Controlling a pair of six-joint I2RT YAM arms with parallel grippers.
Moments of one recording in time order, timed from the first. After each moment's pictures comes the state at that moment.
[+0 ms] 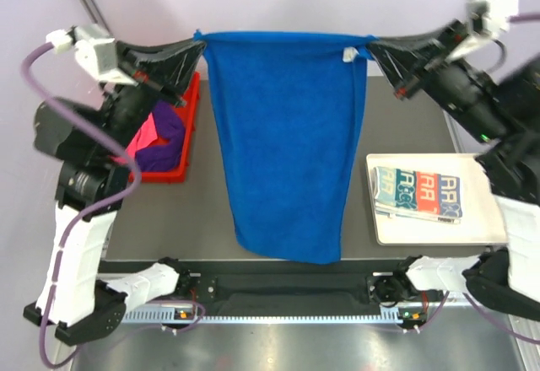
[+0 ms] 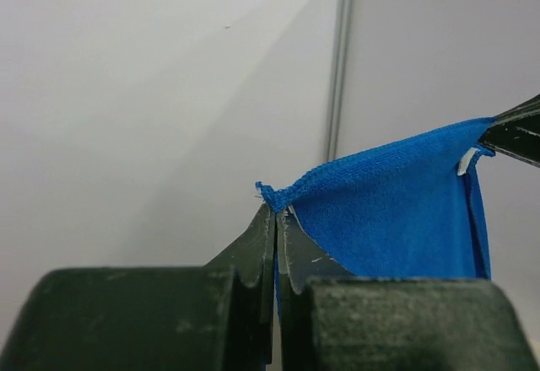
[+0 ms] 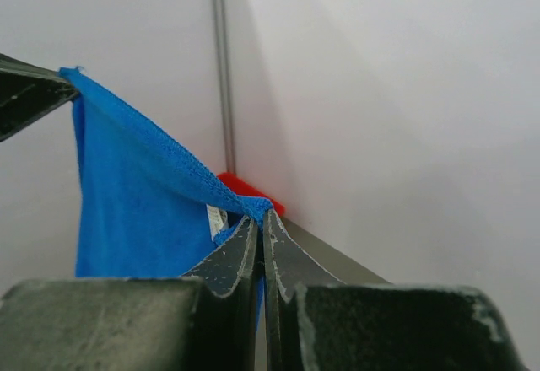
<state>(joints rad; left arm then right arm) -0.44 1.08 1.76 -0.13 0.30 -0.20 0.66 1.22 2.12 -0.59 -0.14 0.02</state>
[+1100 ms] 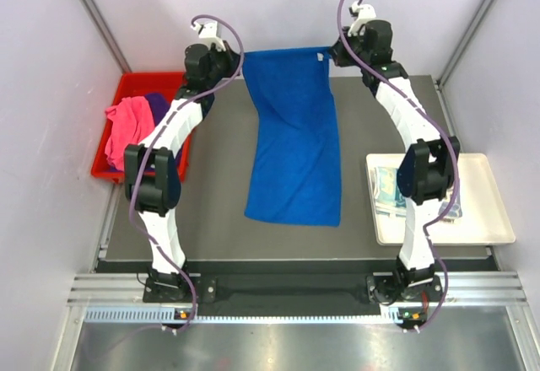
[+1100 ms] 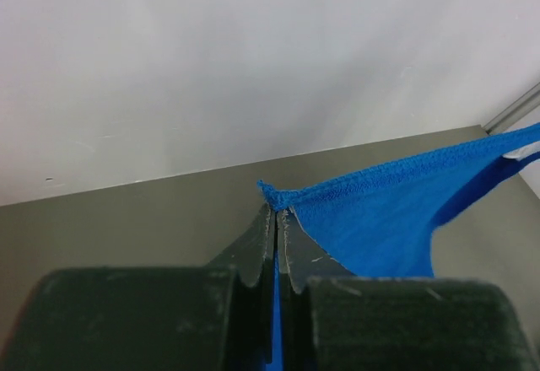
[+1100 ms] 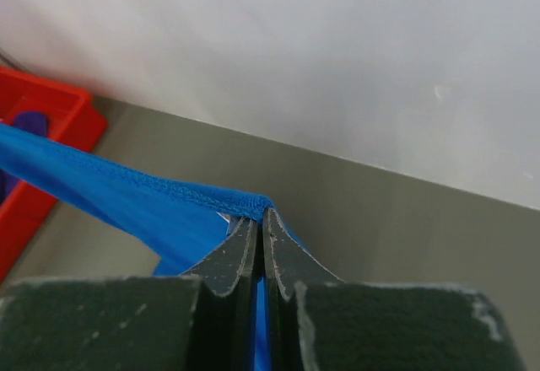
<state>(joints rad) -0.19 1.99 1.74 0.21 0.24 -0.31 0.22 2.08 2.09 -0.19 -0.25 0.17</state>
